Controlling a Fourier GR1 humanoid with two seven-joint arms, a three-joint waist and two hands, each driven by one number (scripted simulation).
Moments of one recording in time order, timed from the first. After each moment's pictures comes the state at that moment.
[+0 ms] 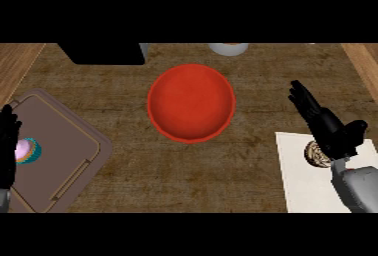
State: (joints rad) left arm -0.01 0.61 -0.09 -1.40 0.30 0.46 -0.04; right arm -0.25 -0.48 0.22 -1.36 -0.30 -0.02 -0.06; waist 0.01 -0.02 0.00
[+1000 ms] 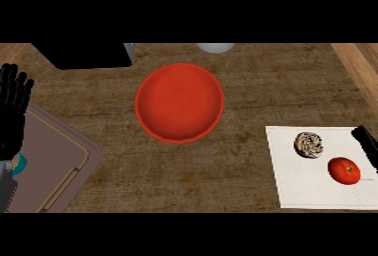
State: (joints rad) left arm -0.17 0.56 -0.02 -1.50 0.42 0.28 -0.11; right arm 0.28 -0.66 0.08 -1.90 -0.03 -0.10 -0.48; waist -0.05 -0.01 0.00
